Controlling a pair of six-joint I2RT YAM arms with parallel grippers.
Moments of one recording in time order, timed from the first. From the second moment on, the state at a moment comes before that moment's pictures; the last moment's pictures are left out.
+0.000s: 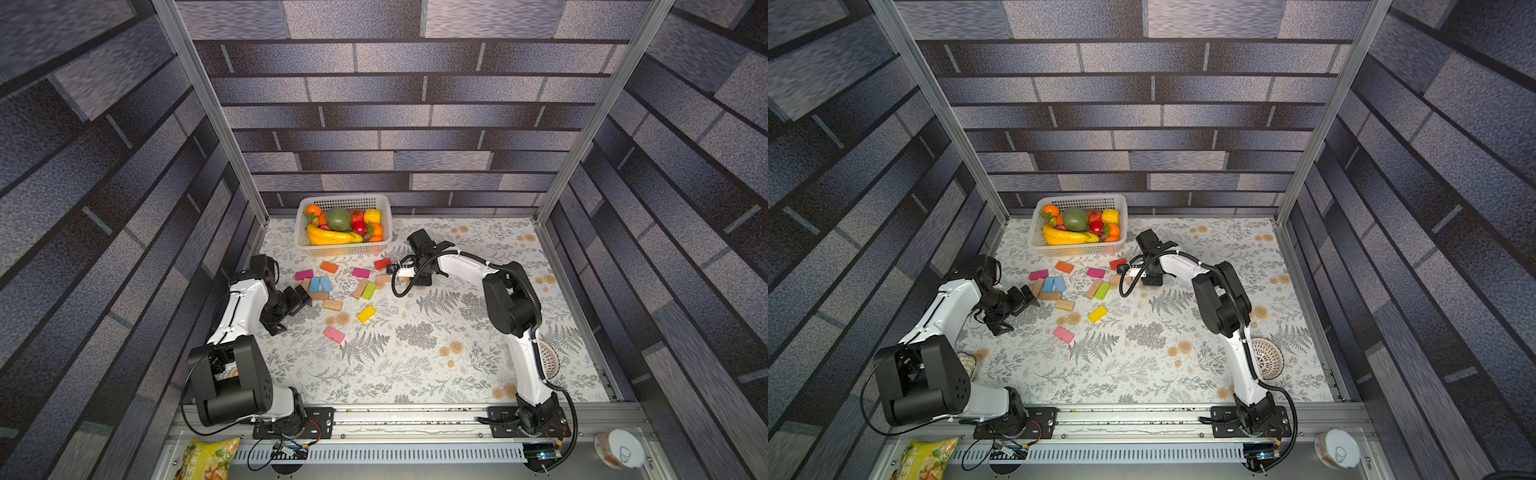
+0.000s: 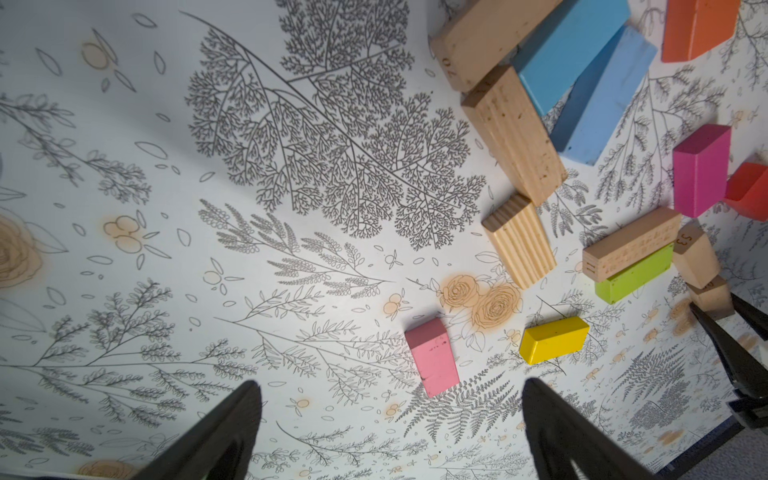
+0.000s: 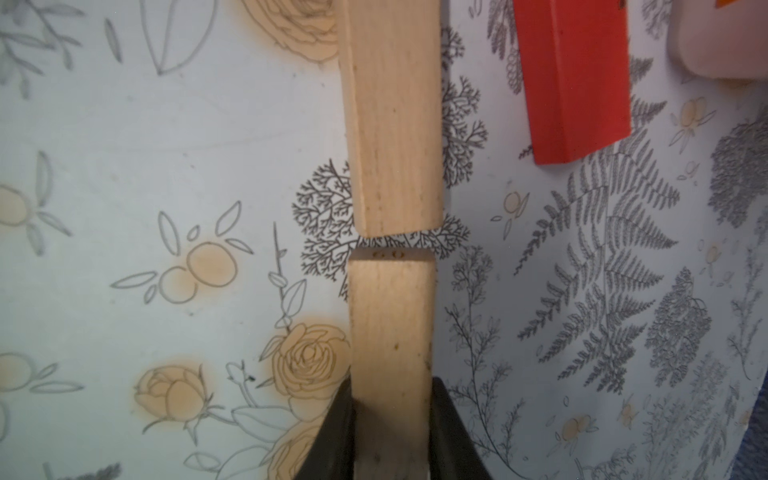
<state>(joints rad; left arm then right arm) 0.26 1.41 1.02 -1.04 0.28 -0.47 0.58 2.23 1.73 -0.65 -0.05 -1.08</state>
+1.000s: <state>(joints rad) 0.30 1.42 1.02 -1.04 0.28 -0.47 0.58 2.24 1.74 -0.62 -0.06 -1.07</state>
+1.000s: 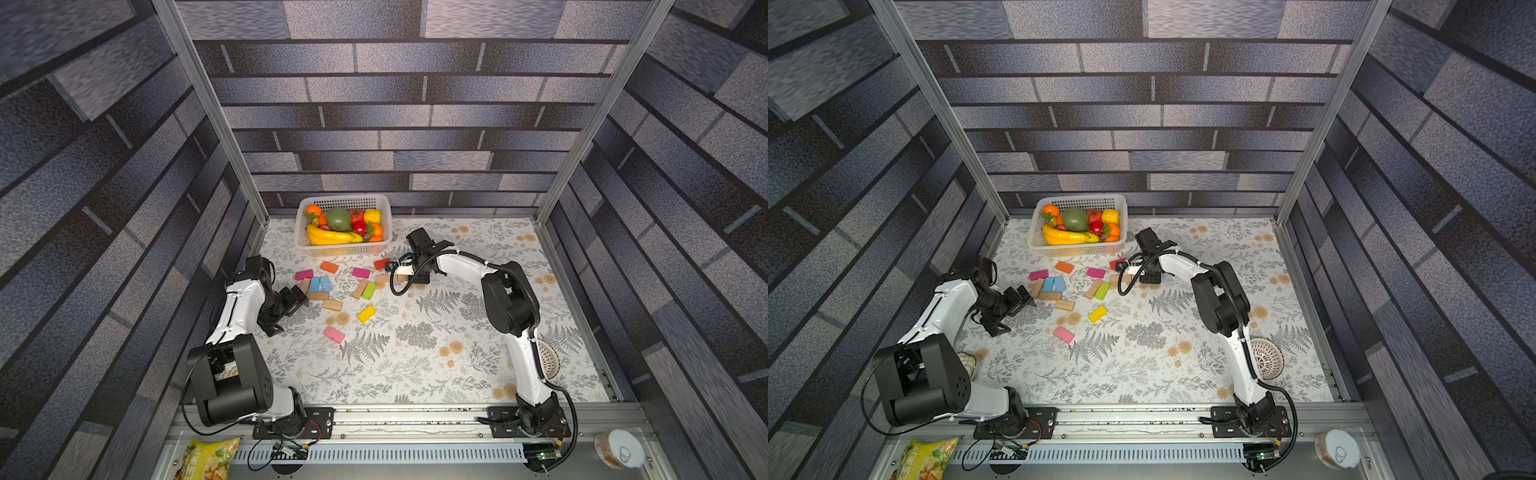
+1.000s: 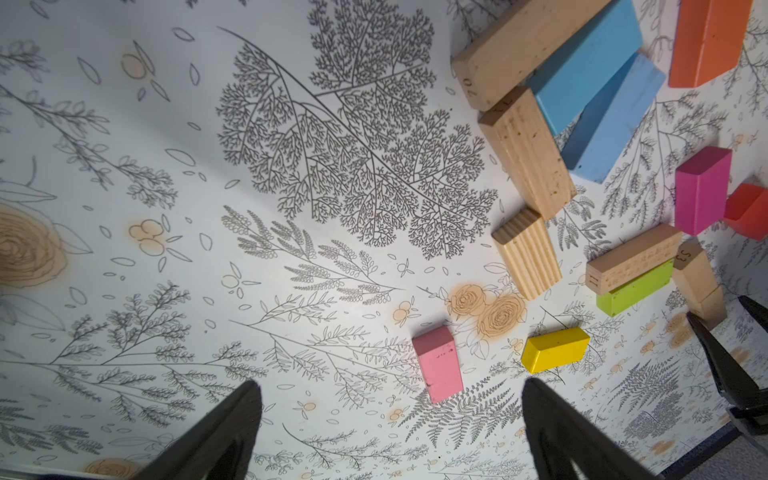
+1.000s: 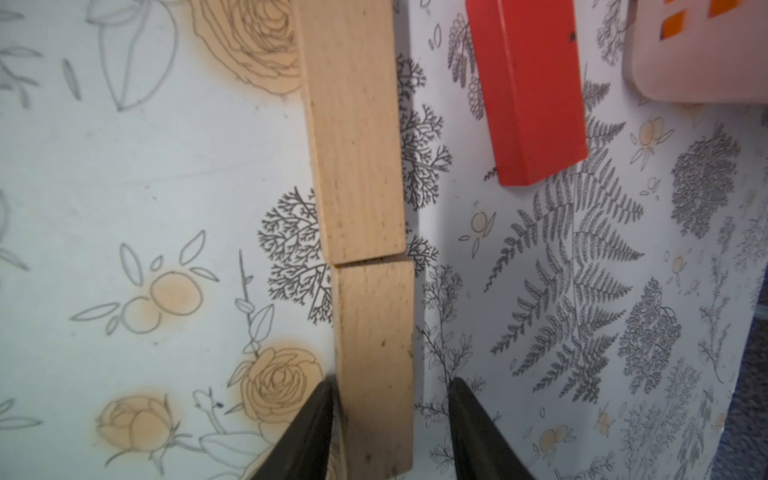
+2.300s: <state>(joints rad) 0.07 1.47 1.15 -0.80 0.42 -0.67 0.36 2.14 1.69 -0.54 -0.69 0.95</state>
